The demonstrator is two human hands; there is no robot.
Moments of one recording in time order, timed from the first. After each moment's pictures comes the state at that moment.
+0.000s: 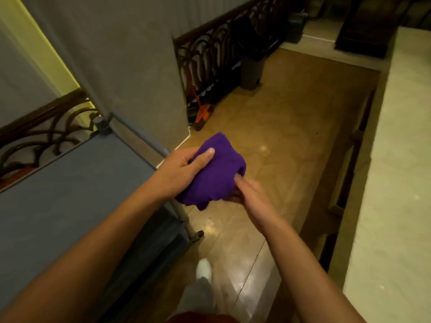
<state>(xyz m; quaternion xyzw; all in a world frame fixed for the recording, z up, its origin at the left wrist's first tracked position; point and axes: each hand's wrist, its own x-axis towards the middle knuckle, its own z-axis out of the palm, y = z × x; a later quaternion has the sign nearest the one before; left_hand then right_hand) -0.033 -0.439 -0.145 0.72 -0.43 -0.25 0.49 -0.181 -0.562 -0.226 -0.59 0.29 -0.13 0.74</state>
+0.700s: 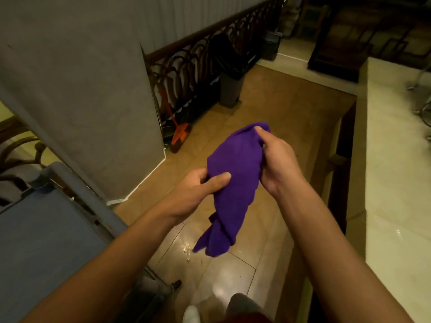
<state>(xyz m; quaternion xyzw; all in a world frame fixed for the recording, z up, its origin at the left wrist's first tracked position) 0.102 -0.636 -0.154 0.55 -0.31 -0.48 0.61 0.005 -0.792 -0.120 -0.46 0.34 -0.30 0.77</state>
